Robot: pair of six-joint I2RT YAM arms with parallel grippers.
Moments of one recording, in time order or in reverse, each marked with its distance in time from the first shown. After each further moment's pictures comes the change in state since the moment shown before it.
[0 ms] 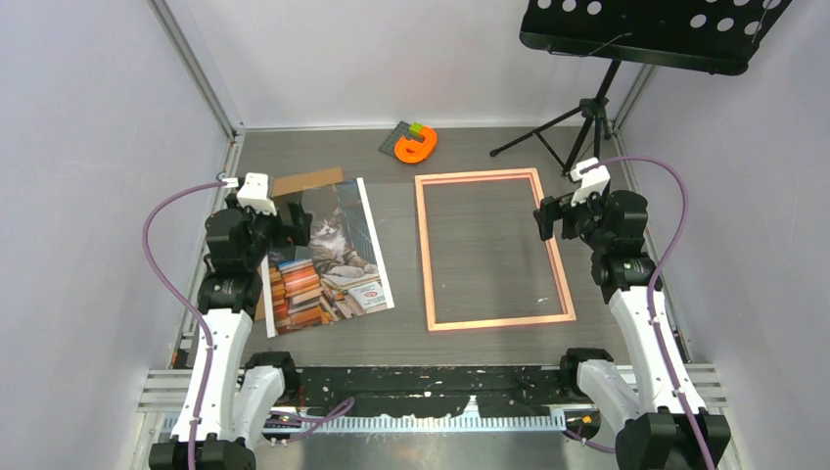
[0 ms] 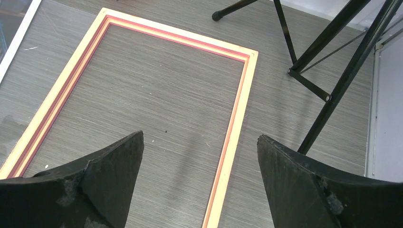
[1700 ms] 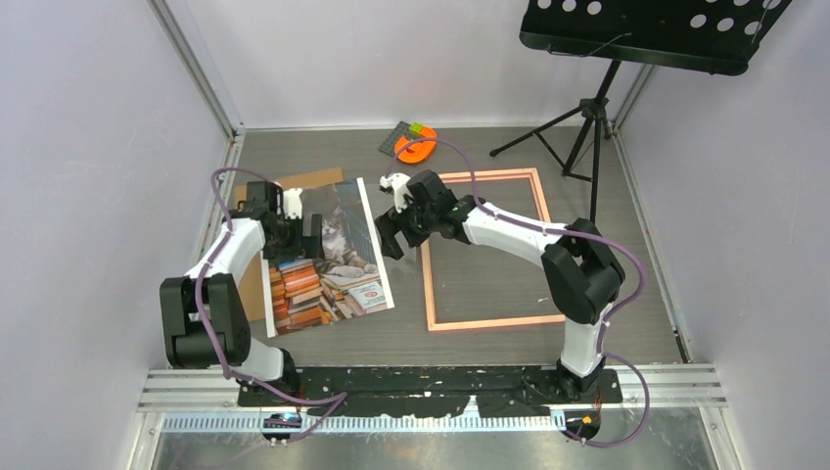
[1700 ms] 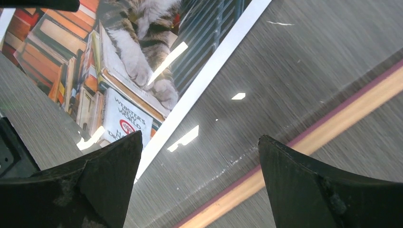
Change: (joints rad) left arm 0.010 0.689 0.241 -0.439 0.006 0.077; right arm 0.808 0.972 0.592 -0.035 0.066 0.258
